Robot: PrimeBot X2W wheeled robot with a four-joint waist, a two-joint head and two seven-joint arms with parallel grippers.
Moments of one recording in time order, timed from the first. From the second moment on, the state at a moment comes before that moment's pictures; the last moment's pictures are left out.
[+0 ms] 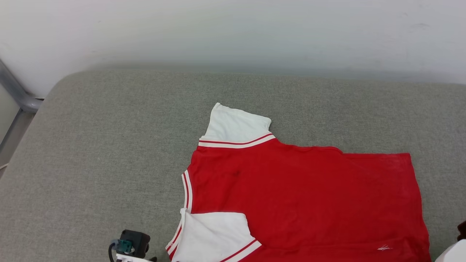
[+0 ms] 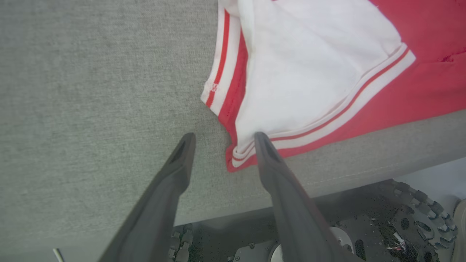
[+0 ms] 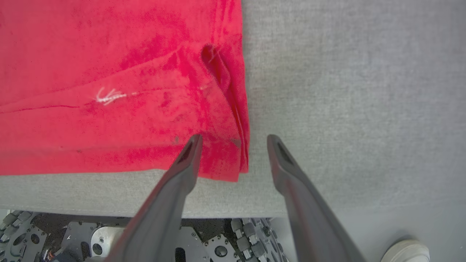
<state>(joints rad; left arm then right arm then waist) -0.01 0.63 -0.70 -0.04 -0.81 0.26 0.34 0.16 -0.17 -0.30 -0.03 0.26 0.13 0.93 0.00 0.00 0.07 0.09</state>
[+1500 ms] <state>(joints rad) -0.30 0.46 -0.41 0.03 -0.46 0.00 -0.17 -0.04 -0.18 -0.07 -0.07 0.30 0.13 -0.05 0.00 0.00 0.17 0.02</state>
